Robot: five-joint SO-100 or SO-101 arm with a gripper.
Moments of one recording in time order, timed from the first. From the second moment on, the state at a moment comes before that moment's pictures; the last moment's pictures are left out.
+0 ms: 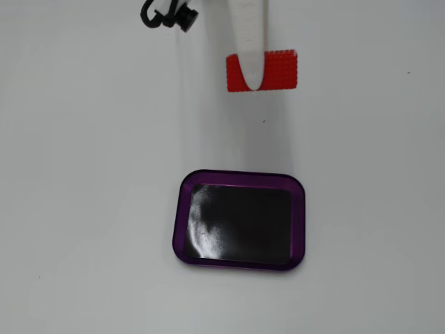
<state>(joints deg) -1.1 104.1 79.2 73.0 -1.3</state>
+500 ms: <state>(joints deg) -1.1 120.0 118.2 55.9 -3.4</state>
